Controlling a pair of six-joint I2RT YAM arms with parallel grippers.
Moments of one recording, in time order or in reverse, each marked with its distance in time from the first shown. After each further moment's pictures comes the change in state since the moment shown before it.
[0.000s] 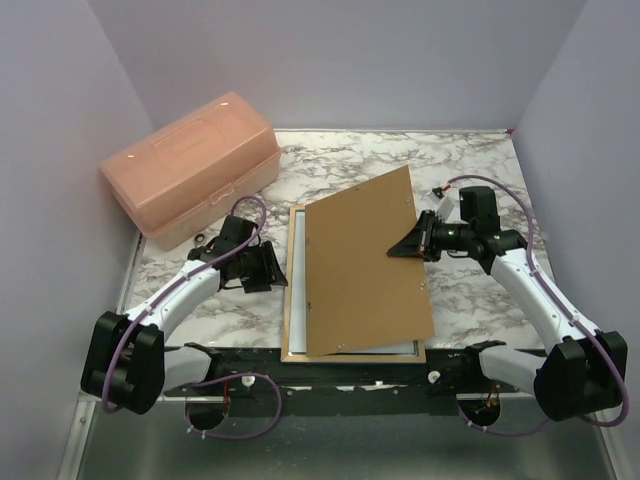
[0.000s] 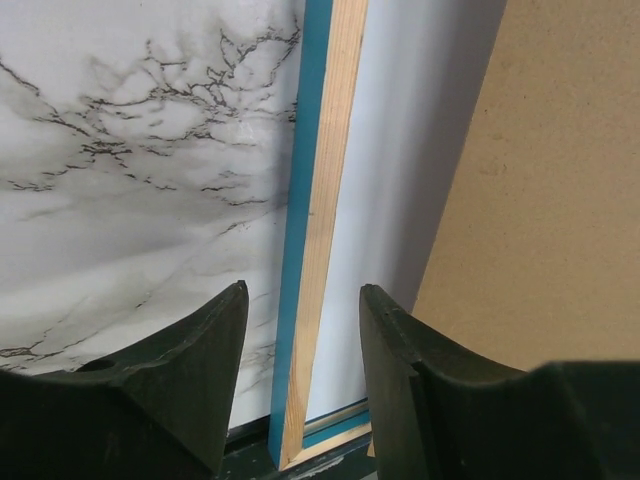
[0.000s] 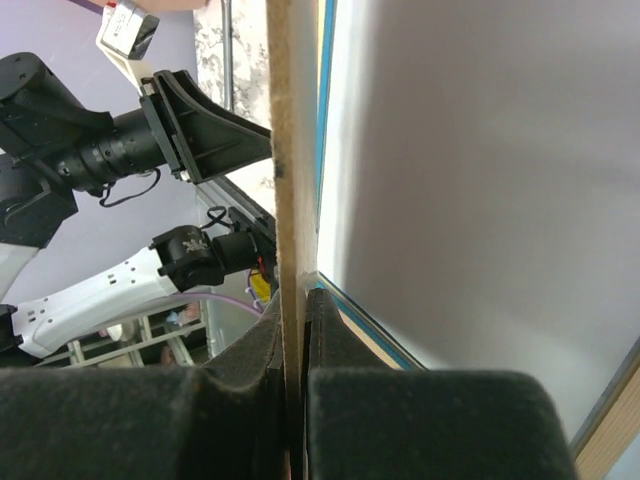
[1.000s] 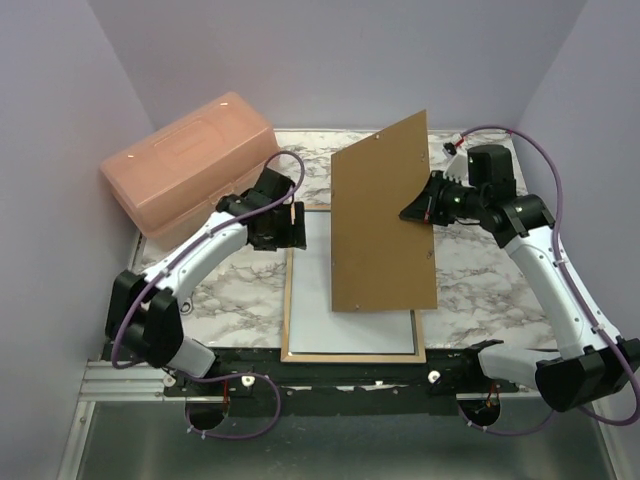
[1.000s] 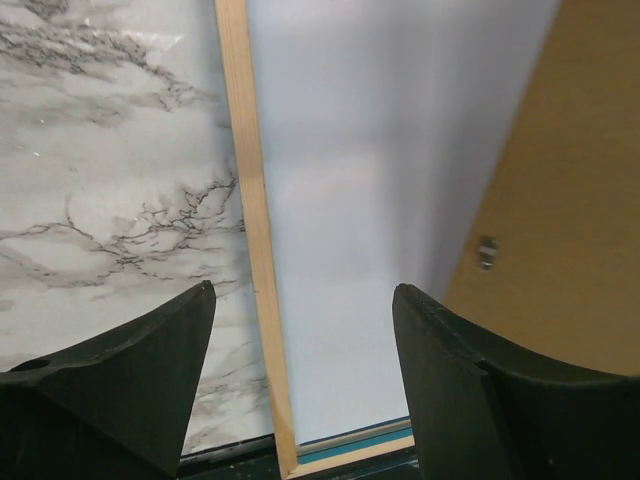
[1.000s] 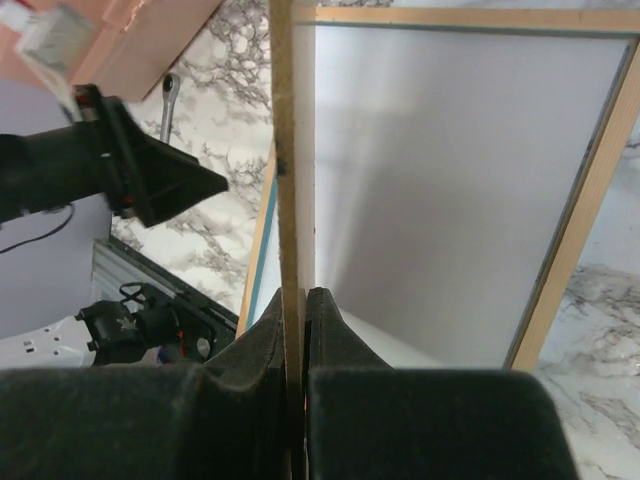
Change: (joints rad) left arm -0.167 0.337 0.529 -0.285 -0.267 0.108; right arm 0.079 0.051 0.451 -0.291 0.365 -0.175
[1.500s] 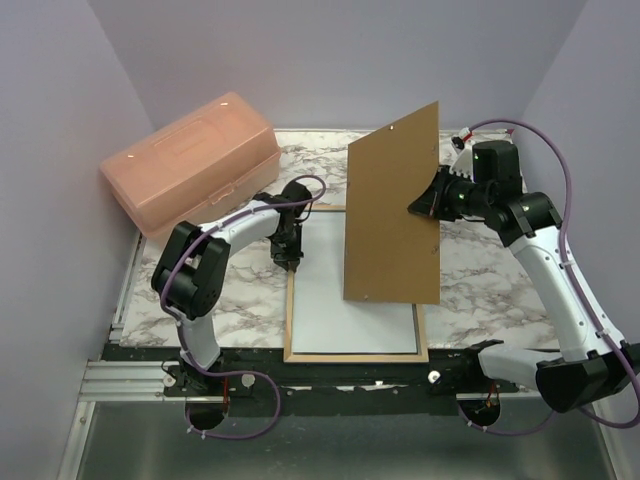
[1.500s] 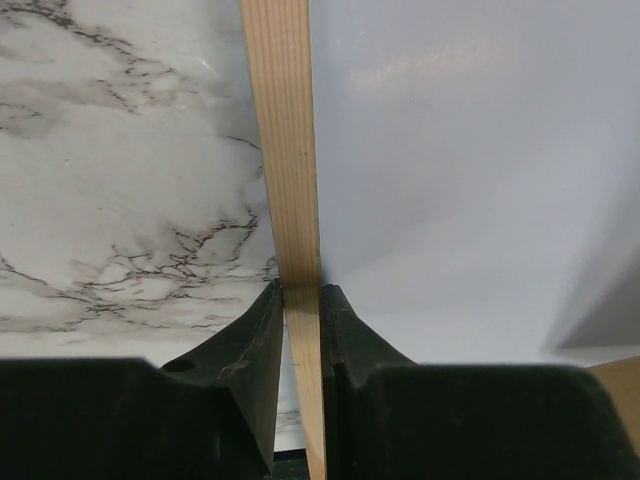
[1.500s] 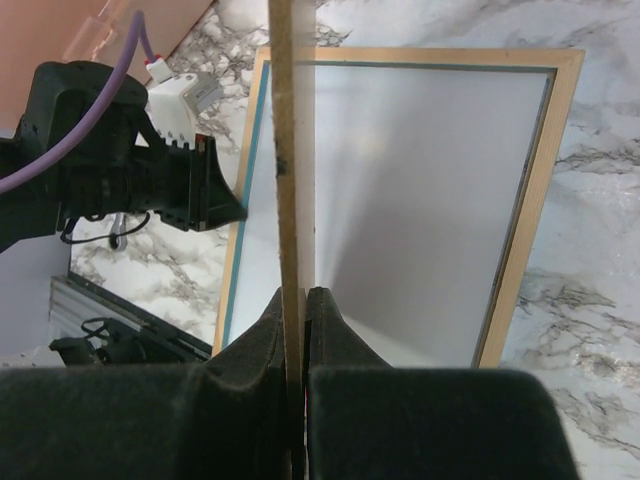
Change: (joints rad) left arm -0.017 0.290 0.053 -0.027 -0.005 0.013; right arm 0.000 -0.008 0.038 -0.036 0.124 -0.023
